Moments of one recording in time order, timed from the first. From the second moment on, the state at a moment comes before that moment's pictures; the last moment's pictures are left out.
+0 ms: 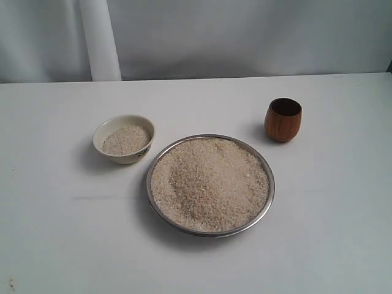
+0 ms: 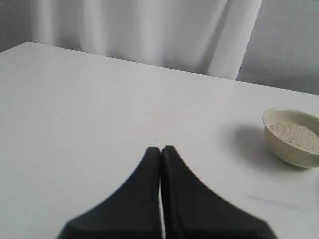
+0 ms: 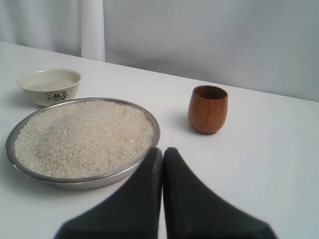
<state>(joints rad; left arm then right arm) 0.12 -0.01 0.00 0.20 0.34 -0.34 0.27 0.00 0.00 0.33 0.29 -0.41</state>
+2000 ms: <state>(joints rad) 0.12 -0.01 0.00 0.20 0.34 -0.34 0.27 1.28 -0.36 -0.21 -0.78 0.08</state>
